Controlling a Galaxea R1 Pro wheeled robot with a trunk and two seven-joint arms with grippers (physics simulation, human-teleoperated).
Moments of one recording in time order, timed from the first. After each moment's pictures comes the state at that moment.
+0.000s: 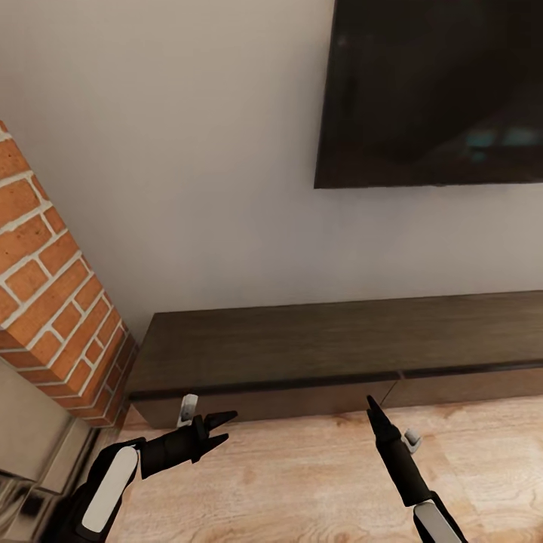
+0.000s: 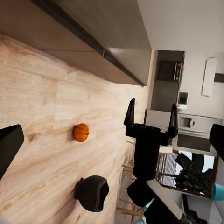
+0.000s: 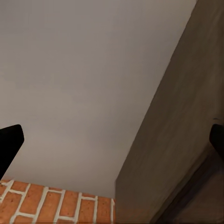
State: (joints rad) left arm -0.31 0.07 0.06 -1.13 0.83 0.99 -0.57; right arm -0.33 -0.08 -0.09 -0.63 -1.22 0.02 0.97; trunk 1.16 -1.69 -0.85
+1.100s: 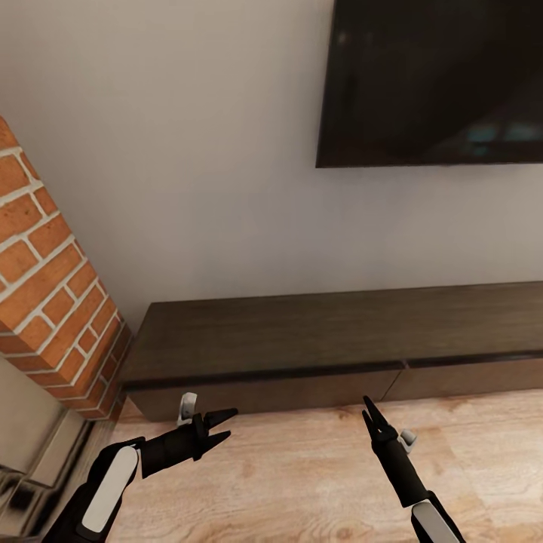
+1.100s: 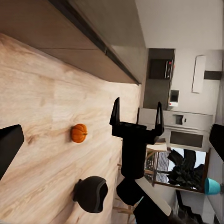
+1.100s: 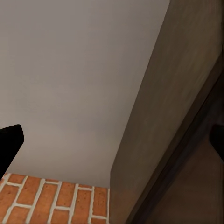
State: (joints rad) left arm -0.31 0.07 0.05 -1.13 0.83 0.99 -0.63; right arm -0.33 -0.07 -0.09 -0.63 -1.21 0.07 0.97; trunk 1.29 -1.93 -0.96
